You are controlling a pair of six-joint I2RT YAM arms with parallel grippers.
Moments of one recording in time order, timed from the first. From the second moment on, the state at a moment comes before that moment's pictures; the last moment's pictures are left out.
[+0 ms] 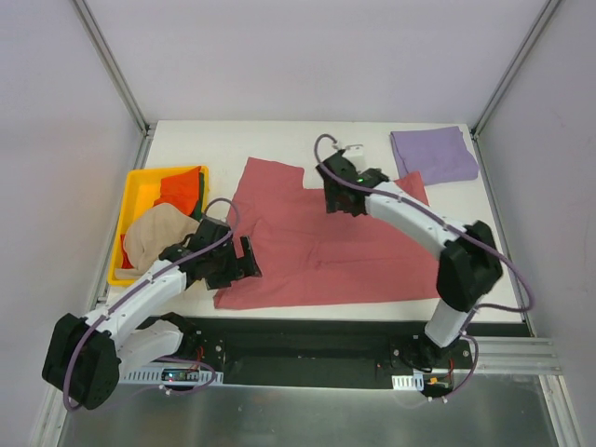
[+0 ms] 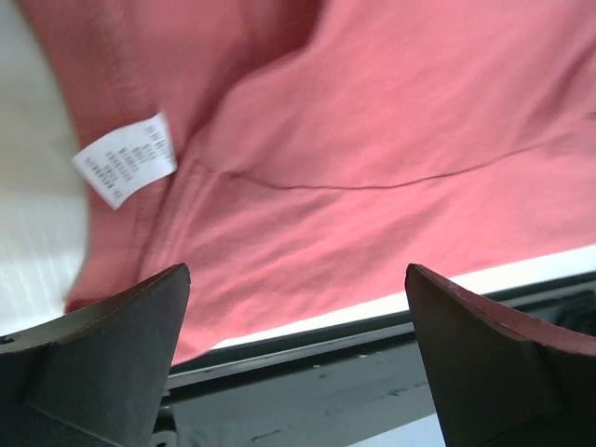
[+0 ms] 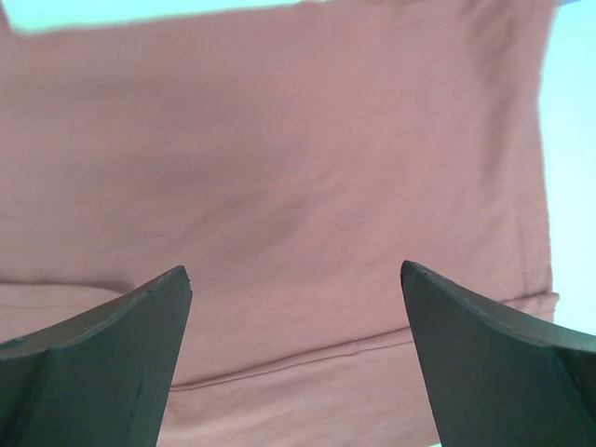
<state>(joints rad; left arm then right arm) -0.46 1.01 0.51 -0.59 0.14 -0.76 0.74 1.80 1.48 -0.82 0.62 0.50</state>
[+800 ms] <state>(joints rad) -0.16 2.13 2.05 -0.70 0.13 -0.44 0.19 1.45 1.09 -0.48 0.32 0.23</state>
